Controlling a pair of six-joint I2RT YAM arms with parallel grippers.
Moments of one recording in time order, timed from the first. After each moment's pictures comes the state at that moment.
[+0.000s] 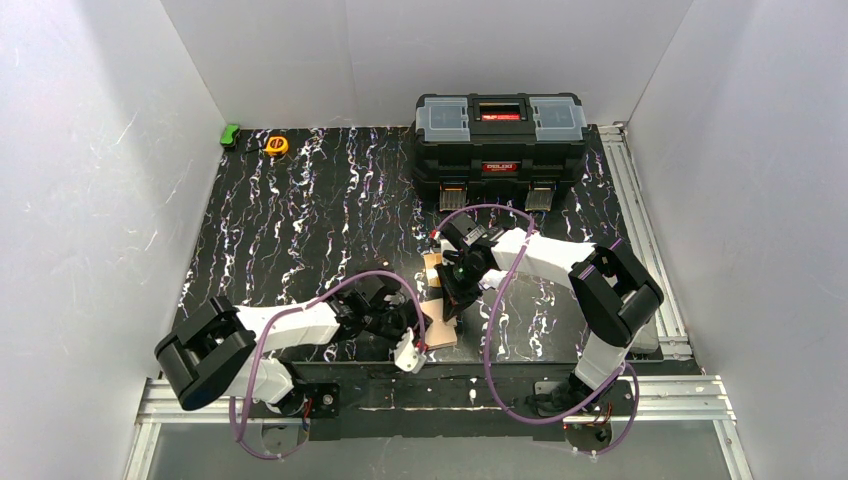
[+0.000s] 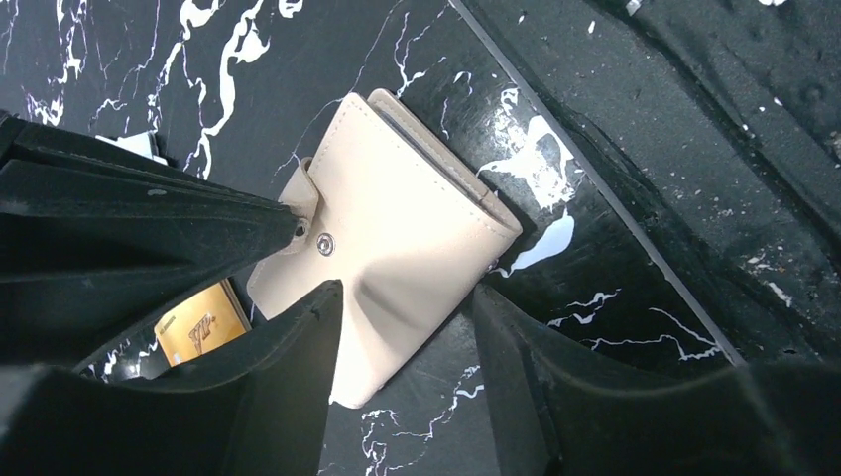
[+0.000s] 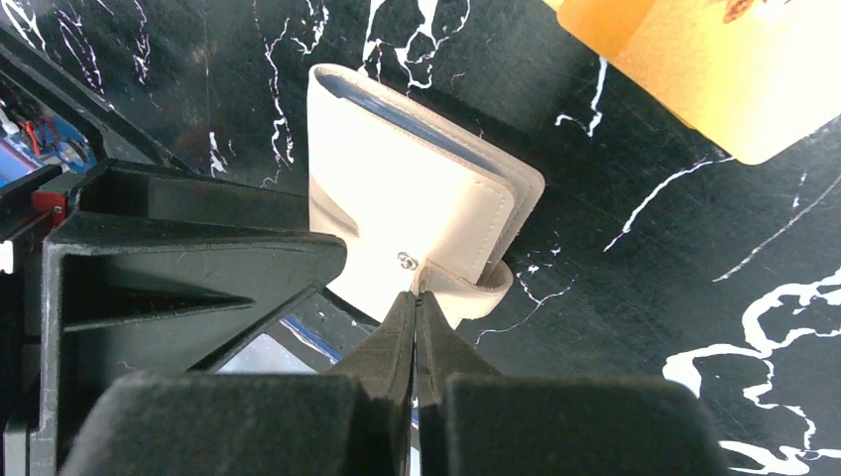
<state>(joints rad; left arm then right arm) -0.89 1.32 0.46 -0.02 0.58 1.36 0.79 1.73 1.08 -0.64 -0.46 0.41</state>
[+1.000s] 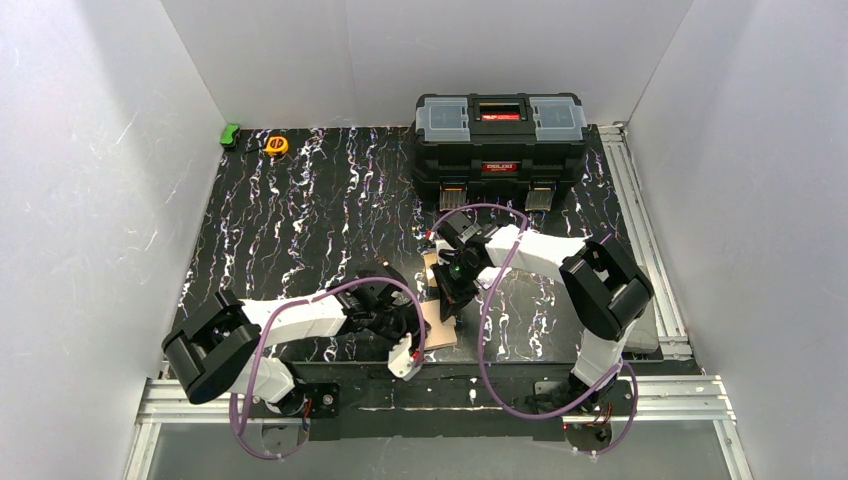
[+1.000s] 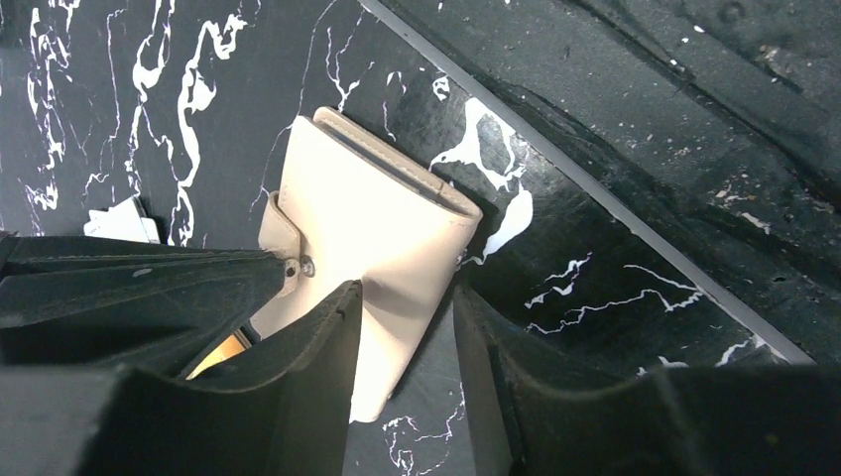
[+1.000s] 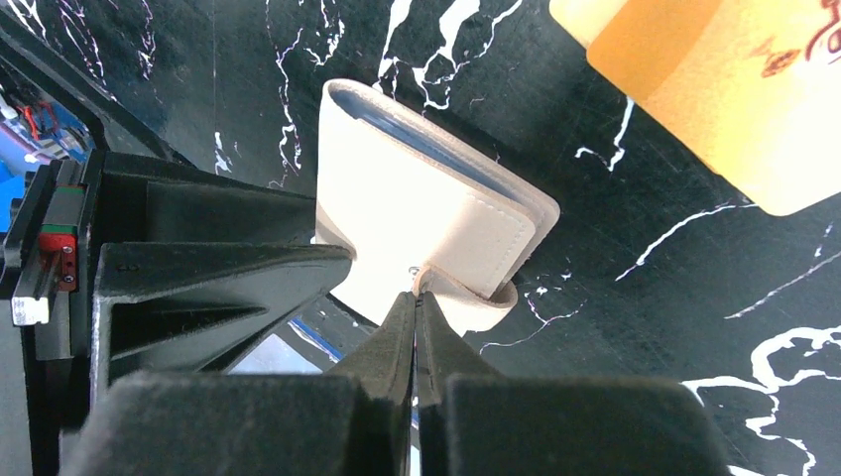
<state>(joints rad) -0.89 1.37 0.55 -0.23 0.59 1.64 0.79 1.79 1.12 -0.66 -0.50 0.37</state>
